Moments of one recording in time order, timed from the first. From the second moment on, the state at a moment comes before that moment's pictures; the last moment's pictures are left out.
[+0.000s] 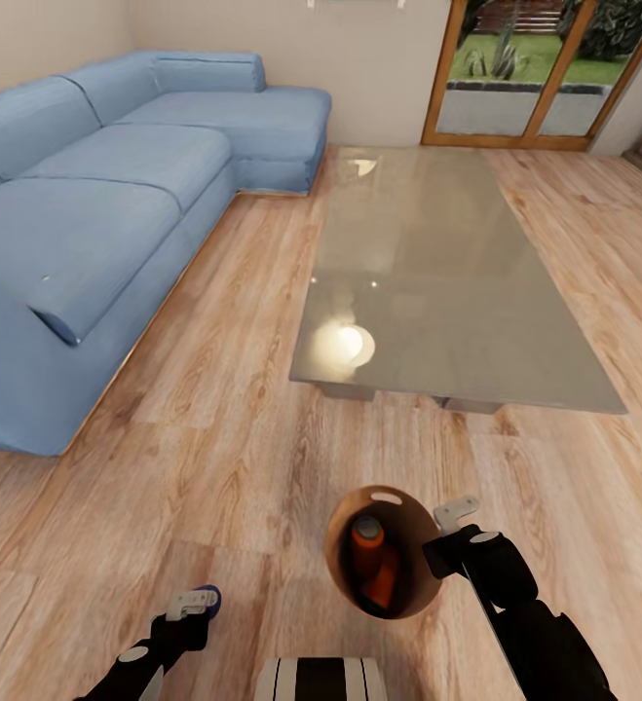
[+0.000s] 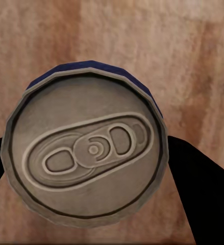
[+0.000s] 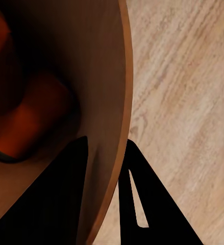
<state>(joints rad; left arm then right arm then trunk) -0.44 0.03 0.19 -0.38 -0.12 -0.05 -0.15 -0.31 -0.06 0.15 -1.53 0.33 1.05 0.25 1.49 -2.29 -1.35</state>
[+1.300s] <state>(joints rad) -0.44 0.03 0.19 -0.38 -0.12 -0.04 -0.15 -0.31 -0.06 0.15 -1.53 0.33 1.05 0.25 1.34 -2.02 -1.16</state>
